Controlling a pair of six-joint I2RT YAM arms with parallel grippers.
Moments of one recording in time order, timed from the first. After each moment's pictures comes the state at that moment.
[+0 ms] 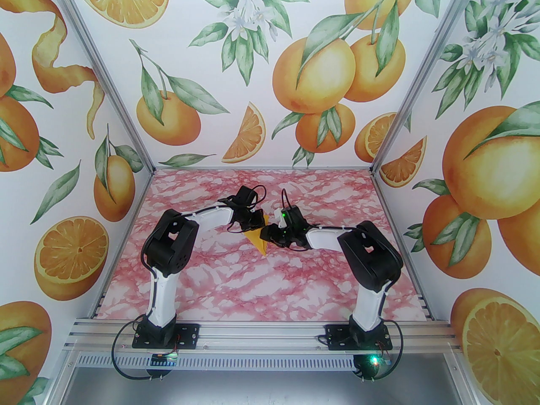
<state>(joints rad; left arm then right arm) -0.55 2.08 1.43 -0.39 0.34 -0.73 0.53 1.89 0.97 0.04 -0.48 0.79</state>
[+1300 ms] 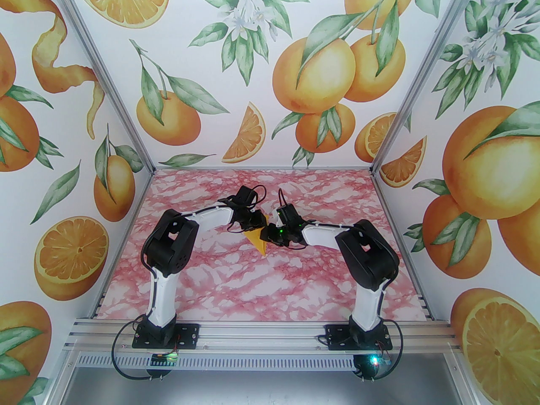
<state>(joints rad) -0.55 2.07 1.43 -0.39 0.34 -0.72 0.56 1.91 1.03 -0.06 -0.41 0.77</state>
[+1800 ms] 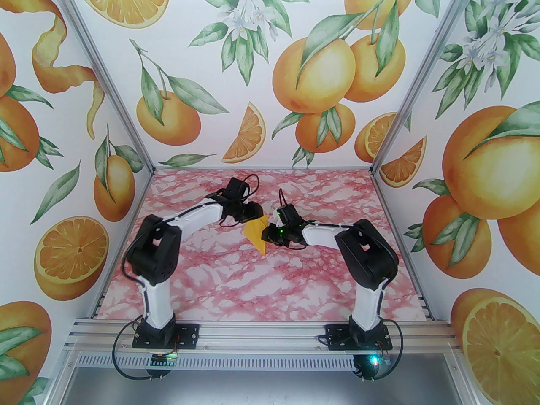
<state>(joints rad) -0.50 1.90 1.38 -0.42 0.32 -0.67 0.55 1.92 1.02 -0.04 -0.41 0.78</state>
